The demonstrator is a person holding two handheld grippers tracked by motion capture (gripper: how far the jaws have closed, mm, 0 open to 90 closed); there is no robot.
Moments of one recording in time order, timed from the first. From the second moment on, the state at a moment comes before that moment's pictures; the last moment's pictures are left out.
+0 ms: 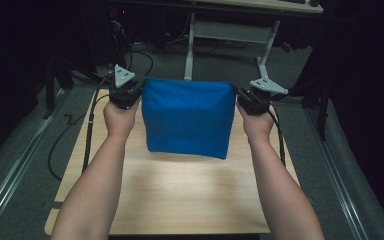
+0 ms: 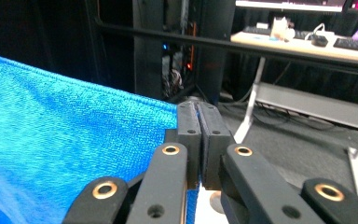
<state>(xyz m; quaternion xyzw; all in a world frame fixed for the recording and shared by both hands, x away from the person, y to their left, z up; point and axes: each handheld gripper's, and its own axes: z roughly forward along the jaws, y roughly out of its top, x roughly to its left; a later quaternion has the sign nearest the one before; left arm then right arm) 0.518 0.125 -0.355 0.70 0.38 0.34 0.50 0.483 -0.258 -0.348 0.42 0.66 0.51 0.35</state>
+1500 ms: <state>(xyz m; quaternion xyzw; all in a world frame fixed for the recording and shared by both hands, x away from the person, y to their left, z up) 0.495 0.123 -0.492 0.76 0.41 0.20 0.46 0.477 -0.255 -0.463 0.46 0.72 0.44 0.27</state>
